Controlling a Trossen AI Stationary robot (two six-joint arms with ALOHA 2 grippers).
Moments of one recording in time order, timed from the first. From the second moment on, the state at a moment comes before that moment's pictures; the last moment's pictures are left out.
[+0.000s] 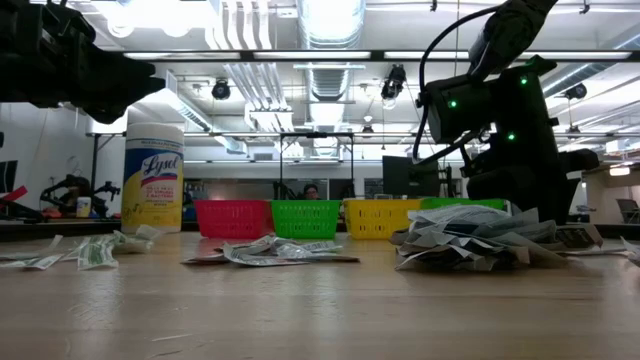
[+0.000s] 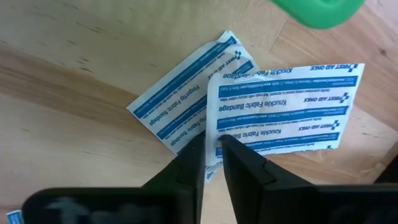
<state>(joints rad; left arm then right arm) -0.15 0.01 0.01 0.09 -0.32 -0.06 -0.09 1.65 0.83 -0.95 0.08 1.05</state>
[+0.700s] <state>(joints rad) -0.15 0.01 0.01 0.09 -0.32 -0.06 -0.09 1.64 0.83 -0.97 0.03 1.07</state>
